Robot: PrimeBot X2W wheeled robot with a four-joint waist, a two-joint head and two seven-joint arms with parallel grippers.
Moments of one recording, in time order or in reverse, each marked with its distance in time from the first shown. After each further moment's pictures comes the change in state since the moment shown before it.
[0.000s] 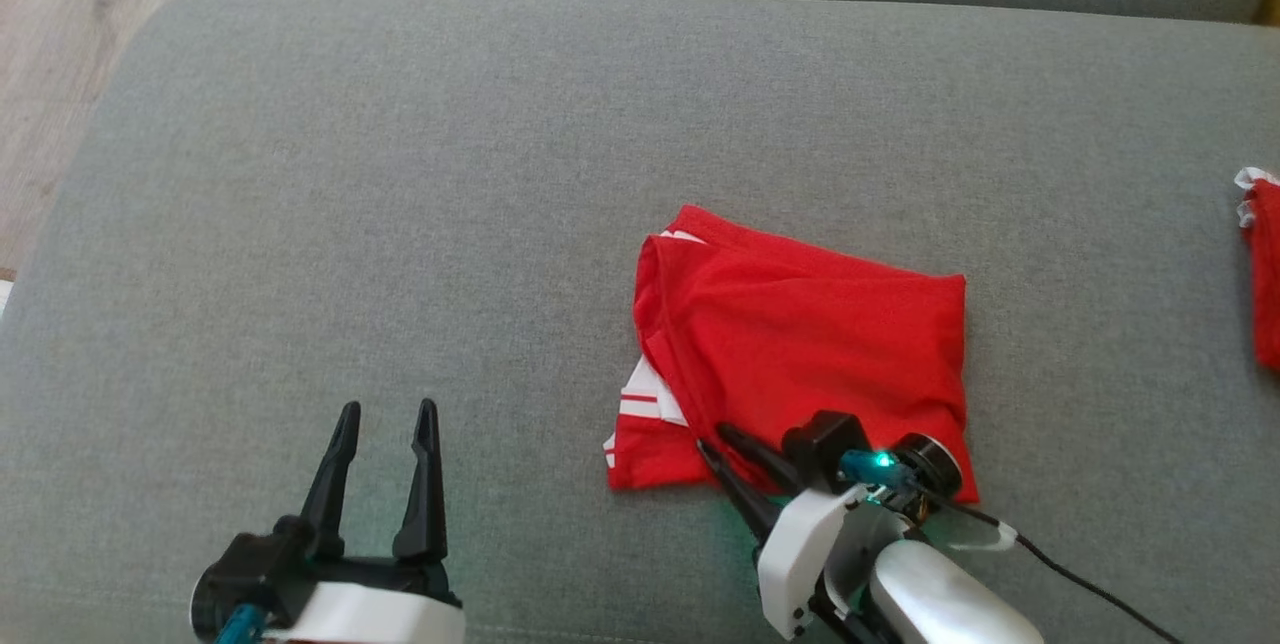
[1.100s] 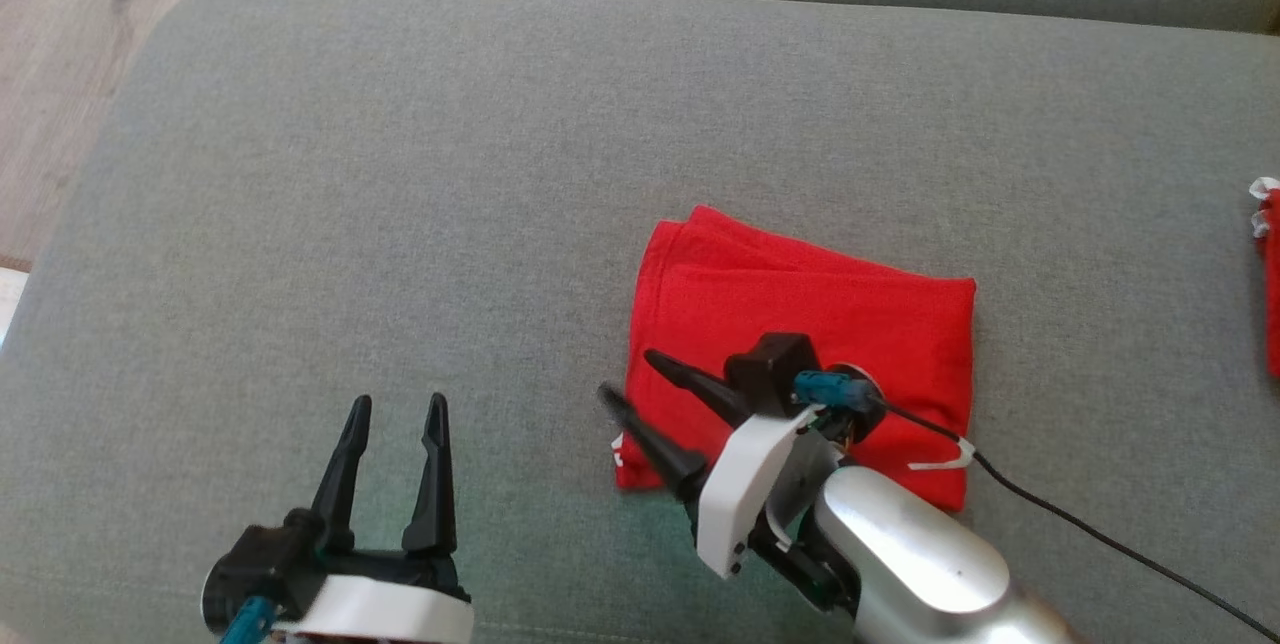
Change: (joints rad) left arm -0.016 -0.024 0.010 0.021 0.018 -0.025 0.000; right arm -0.168 0.007 0.173 -0.046 0.271 0.000 0.012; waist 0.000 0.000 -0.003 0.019
